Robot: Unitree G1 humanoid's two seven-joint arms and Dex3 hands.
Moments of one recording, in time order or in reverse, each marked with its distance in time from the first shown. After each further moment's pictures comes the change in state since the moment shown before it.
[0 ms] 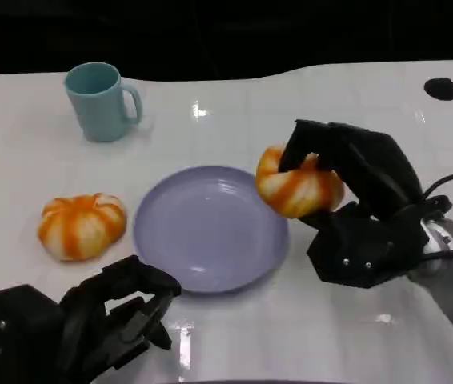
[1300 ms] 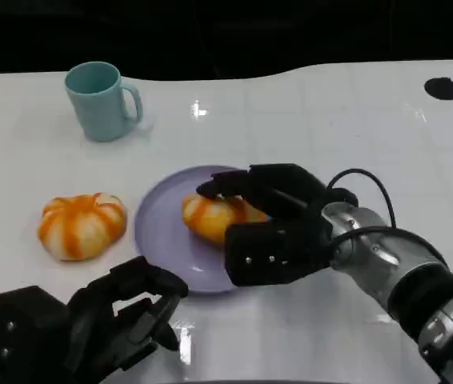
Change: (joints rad) left arm 0.003 -0.011 -0.021 -0.004 0.000 -0.002 0.009; right arm -0.253 0.197 0.176 0.392 -0.099 0.109 0.216
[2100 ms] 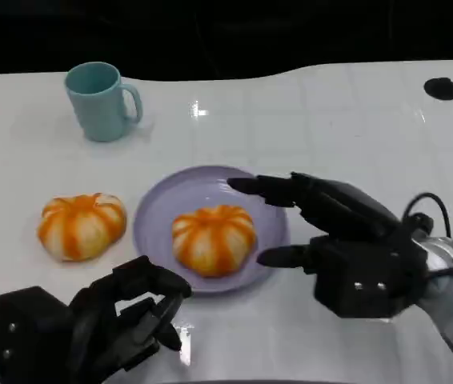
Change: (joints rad) left arm 0.005 -0.001 -0.007 -0.012 -0.001 0.000 0.001; right arm 0.440 -0.234 -0.183 -0.749 0.284 0.049 0.308
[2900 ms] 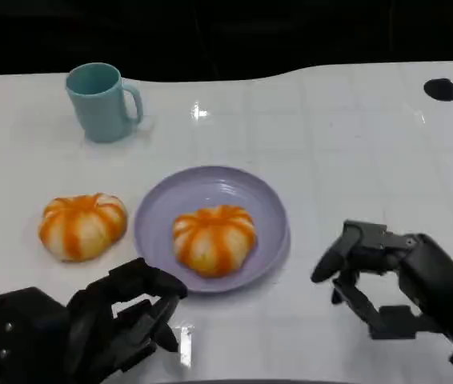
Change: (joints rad) left arm -0.003 0.002 0.010 0.019 -0.008 -0.001 -0.002; right arm 0.441 0.001 -0.220 -0.304 0.352 -0.033 0.047
